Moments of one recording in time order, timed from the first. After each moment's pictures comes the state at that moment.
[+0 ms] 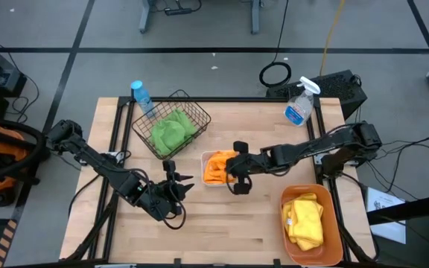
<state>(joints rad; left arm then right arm) -0.59 1.44 1.03 -0.45 -0.84 -0.12 0.16 1.58 1.09 -0.30 0.21 0.03</state>
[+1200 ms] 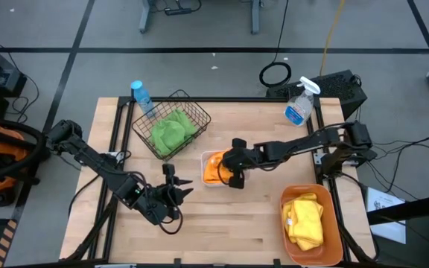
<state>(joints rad) -0.63 1.44 1.03 -0.44 -0.83 -0.12 0.06 1.68 1.05 -0.24 0.15 0.09</state>
